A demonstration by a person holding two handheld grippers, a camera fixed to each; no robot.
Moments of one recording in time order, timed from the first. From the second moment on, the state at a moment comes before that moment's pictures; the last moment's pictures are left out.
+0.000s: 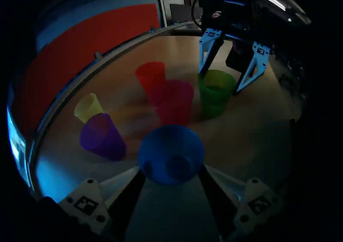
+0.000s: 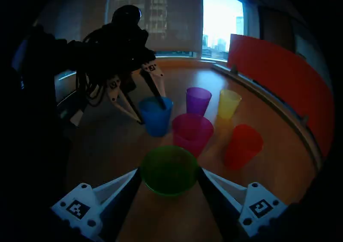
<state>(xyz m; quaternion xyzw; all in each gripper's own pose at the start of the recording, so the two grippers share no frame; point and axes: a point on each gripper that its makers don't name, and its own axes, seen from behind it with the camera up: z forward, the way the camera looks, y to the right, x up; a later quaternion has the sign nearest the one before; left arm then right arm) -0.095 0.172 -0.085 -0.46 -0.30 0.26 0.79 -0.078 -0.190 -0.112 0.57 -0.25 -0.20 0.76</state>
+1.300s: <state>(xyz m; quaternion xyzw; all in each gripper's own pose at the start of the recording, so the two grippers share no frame) -0.105 0.119 -0.105 -0.42 -0.33 0.29 0.80 -0.094 -0.139 -0.124 0.53 -0.28 -0.21 0.78</state>
